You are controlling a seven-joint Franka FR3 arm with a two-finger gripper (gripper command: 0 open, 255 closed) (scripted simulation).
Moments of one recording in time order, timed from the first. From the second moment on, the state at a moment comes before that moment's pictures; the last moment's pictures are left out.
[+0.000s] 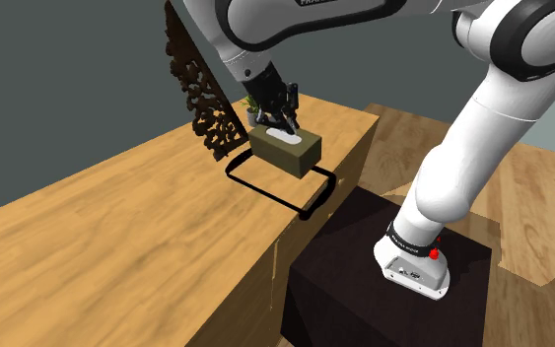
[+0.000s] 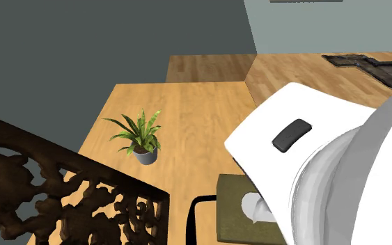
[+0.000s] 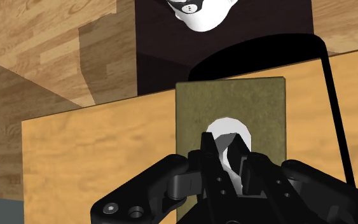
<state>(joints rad) 0.11 -0.10 0.42 -1.82 -0.16 1.18 0.67</state>
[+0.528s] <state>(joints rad) 0.11 -0.10 0.42 -1.82 -0.16 1.19 0.68</state>
